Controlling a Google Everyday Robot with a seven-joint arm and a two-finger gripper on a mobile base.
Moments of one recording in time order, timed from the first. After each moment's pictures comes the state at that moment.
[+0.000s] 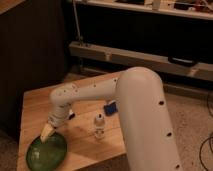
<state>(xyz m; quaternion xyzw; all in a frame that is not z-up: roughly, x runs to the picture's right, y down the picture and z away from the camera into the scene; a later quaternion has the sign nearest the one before) -0.276 0.229 0.762 -0.52 0.01 0.37 0.77</state>
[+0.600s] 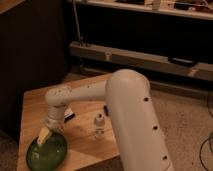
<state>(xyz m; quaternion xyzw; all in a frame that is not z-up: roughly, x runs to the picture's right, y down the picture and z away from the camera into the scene) -0.294 0.251 0.758 -0.56 0.03 0.31 0.77</state>
